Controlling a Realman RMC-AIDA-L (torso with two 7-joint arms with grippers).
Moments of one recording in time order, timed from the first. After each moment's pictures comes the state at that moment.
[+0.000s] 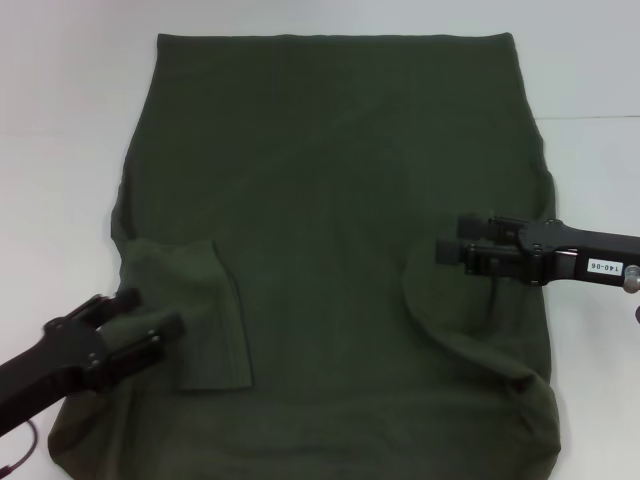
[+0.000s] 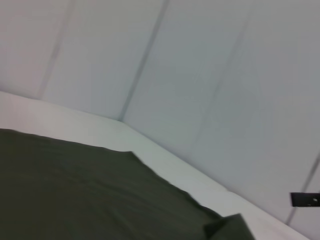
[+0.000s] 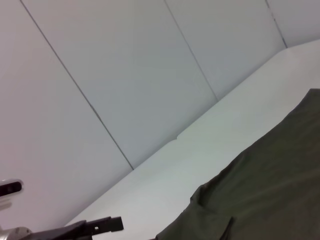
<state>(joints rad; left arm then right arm) -0.21 -2.15 0.68 0.61 1.68 1.53 -1.29 0.49 2.06 -0.72 -0.71 -1.87 -1.57 1.71</state>
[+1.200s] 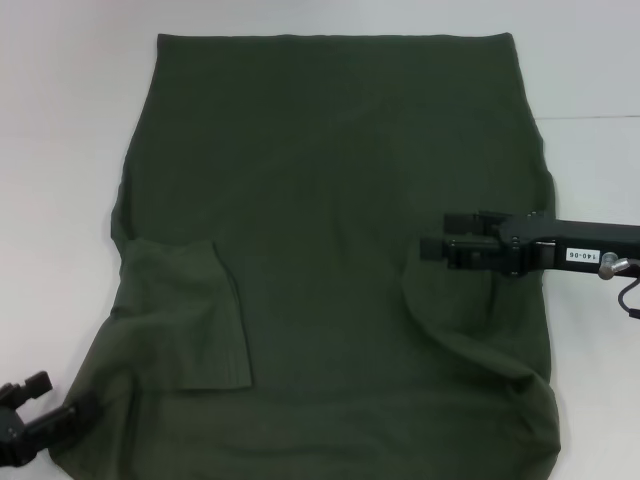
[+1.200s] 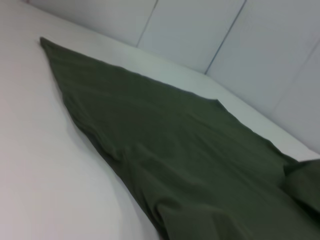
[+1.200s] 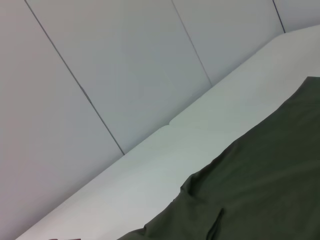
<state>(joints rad) -0.11 -2.13 0.45 0.65 1.92 1.49 -1.36 0.54 2.07 -0.72 -0.71 -1.94 -1.52 1.73</state>
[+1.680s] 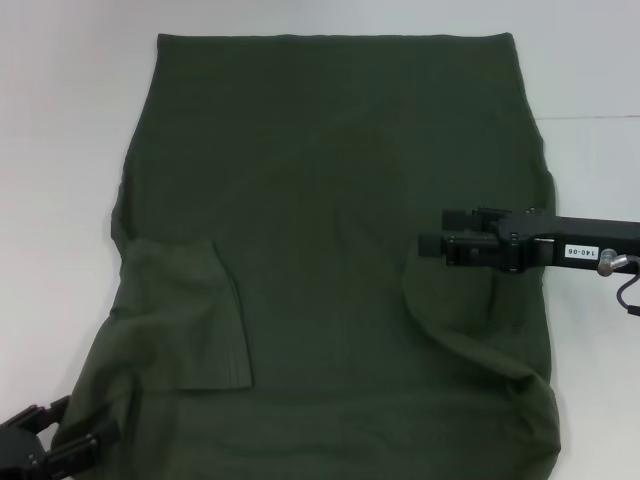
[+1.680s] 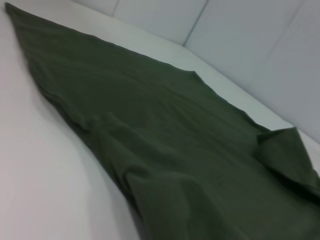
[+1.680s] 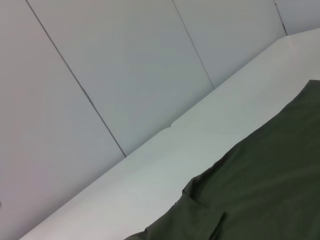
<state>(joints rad) -0.12 -2.13 0.46 0.66 2.01 1.54 -1.37 0.55 2.07 -0.71 -0.71 -1.94 -1.53 1.73</state>
